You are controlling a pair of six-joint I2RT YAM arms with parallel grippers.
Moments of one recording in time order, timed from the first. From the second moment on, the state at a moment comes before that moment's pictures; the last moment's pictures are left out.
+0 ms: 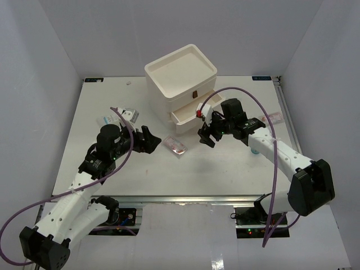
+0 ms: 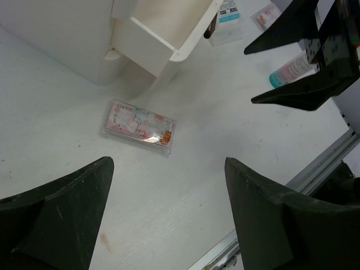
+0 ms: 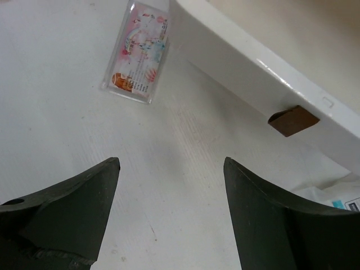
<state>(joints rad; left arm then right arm) -0.44 0.80 0.72 -0.23 0.25 -0.33 0.53 1.38 1.06 -0.41 -0.45 -0.52</state>
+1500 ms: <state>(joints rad) -0.58 1.96 1.93 -0.39 0.14 0.32 0.42 1.80 1.46 -0.59 -0.63 -1.56</state>
